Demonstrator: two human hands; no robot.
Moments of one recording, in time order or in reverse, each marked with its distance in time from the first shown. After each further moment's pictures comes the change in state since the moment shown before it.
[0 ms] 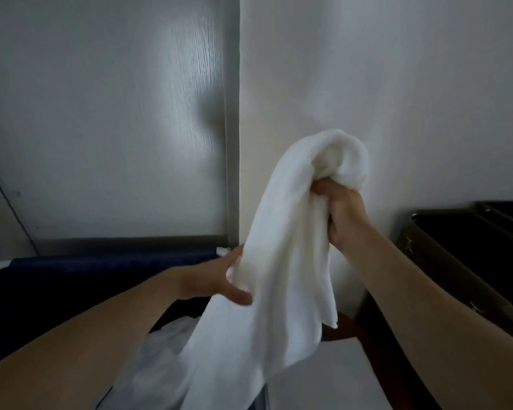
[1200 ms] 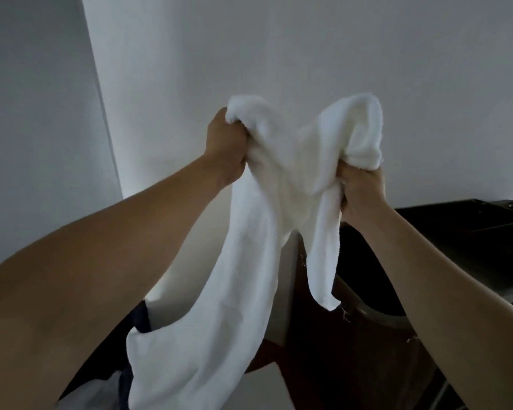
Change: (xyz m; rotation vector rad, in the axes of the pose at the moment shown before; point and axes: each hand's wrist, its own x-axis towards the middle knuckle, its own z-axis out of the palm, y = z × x) left_hand 0.181 0.345 0.097 -0.513 0.802 0.700; right_hand 0.031 -0.189 -0.224 -0.222 0.266 -0.380
